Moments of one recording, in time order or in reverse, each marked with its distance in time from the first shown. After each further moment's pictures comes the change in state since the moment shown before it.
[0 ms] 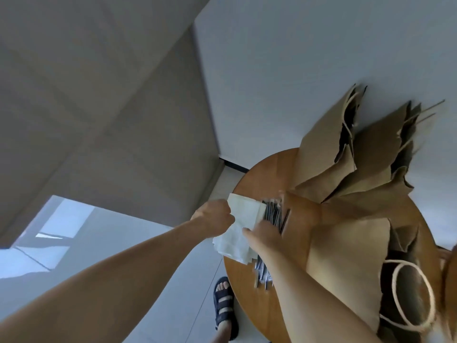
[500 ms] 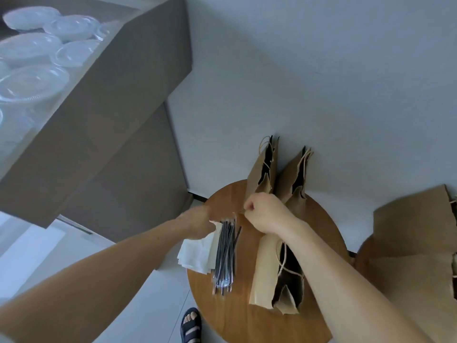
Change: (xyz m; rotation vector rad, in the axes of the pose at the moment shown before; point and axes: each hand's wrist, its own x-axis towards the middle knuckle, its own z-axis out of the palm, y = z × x) left_hand -0.092 0.077 -0.038 0.149 0.018 0.309; right_hand -0.141 0.002 -0.232 -0.175 0.107 -0.475
